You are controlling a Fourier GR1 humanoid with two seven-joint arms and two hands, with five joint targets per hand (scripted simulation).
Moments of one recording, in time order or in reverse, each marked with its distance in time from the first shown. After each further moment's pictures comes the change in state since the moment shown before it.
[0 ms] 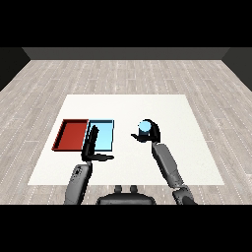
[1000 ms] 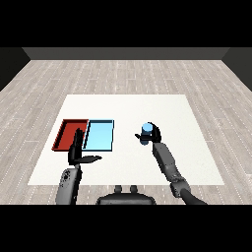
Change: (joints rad) left arm 0.077 0.044 0.163 -0.032 0.010 -0.052 -0.061; right arm -0.134 0.010 -0.198 0.432 0.000 0.047 -0.116
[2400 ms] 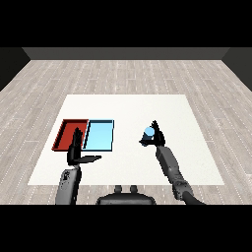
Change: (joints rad) left arm 0.014 -0.004 -0.006 -0.042 -0.012 0.036 0.025; right arm 0.053 -0.023 -0.063 0.027 -0.073 0.238 -0.026
